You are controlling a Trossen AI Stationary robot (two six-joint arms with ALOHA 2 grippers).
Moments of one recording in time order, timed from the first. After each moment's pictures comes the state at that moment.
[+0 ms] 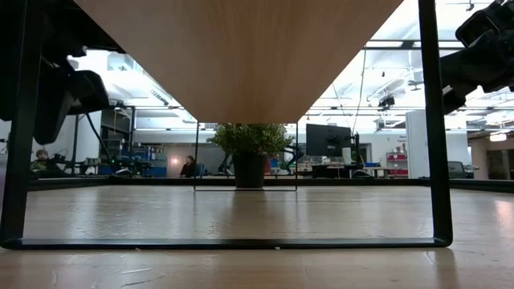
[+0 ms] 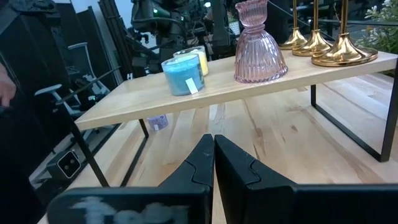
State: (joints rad) left arm -0.50 1.42 0.88 -0.52 0.09 -0.73; right arm 0.25 0.09 0.01 0.03 0.13 0.28
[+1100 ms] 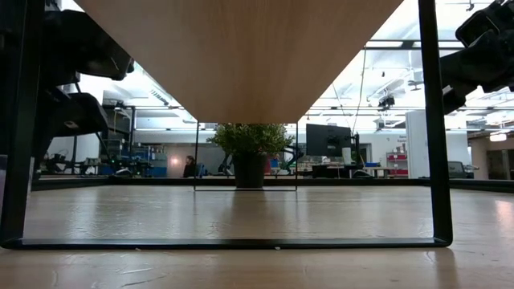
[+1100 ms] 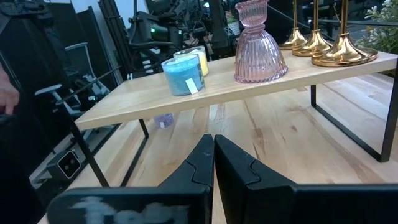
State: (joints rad) left arm -0.53 1.53 0.87 -0.48 0.09 -0.68; right arm 0.26 0.09 0.01 0.03 0.13 0.28
